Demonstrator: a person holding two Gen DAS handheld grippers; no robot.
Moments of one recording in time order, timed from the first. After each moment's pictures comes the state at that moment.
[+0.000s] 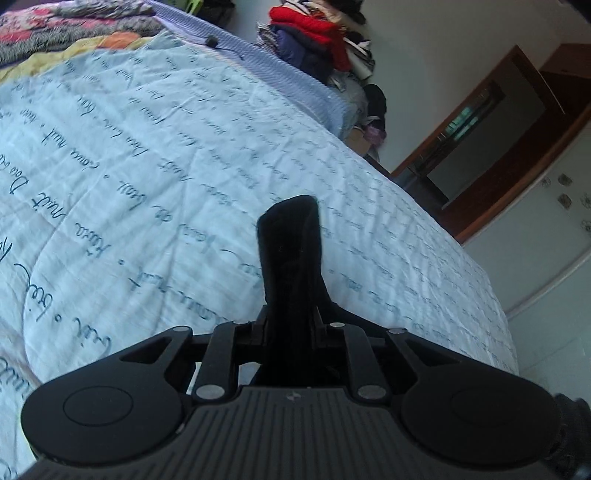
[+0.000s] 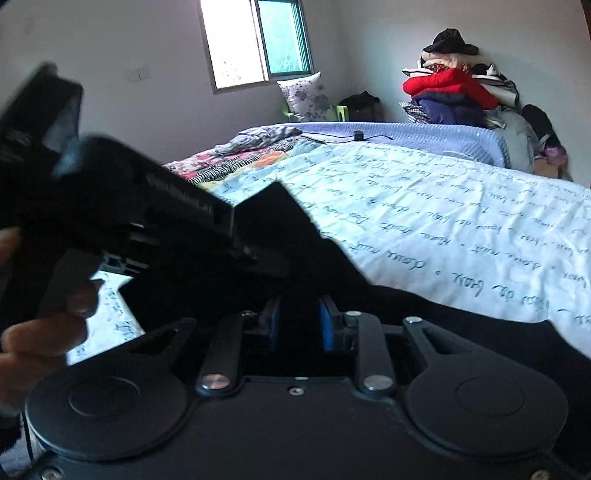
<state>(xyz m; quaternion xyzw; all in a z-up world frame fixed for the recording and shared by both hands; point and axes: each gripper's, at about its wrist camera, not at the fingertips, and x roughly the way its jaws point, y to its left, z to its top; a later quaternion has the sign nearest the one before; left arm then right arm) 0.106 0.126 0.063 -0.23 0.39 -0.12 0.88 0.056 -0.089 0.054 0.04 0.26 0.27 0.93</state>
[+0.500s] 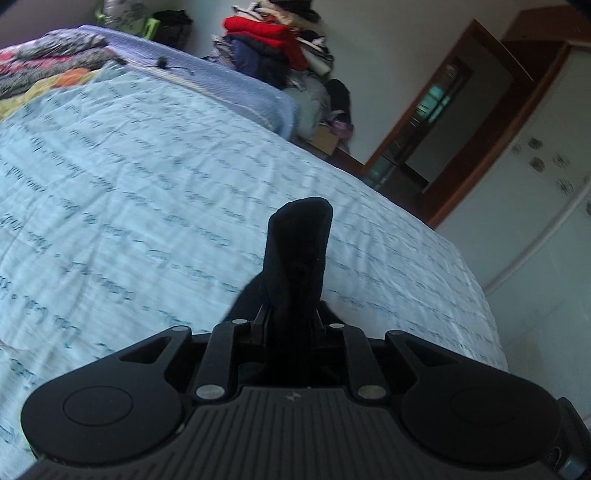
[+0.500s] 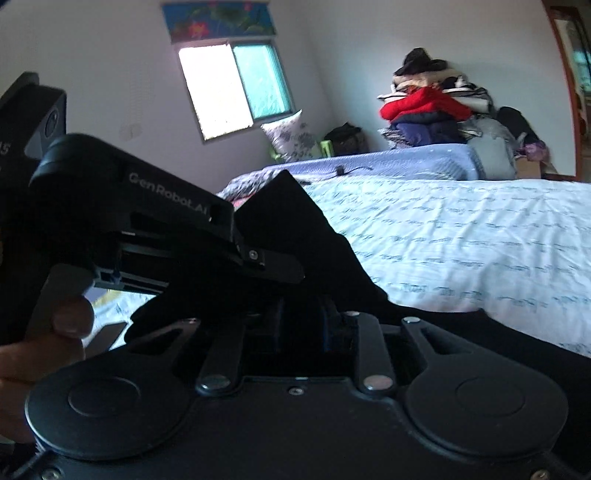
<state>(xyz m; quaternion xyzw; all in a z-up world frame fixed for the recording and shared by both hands) 0.054 0.025 0.115 -0.18 0.37 -0.16 0.90 0.009 -0.181 0.073 0.12 0.21 0.25 0.94</state>
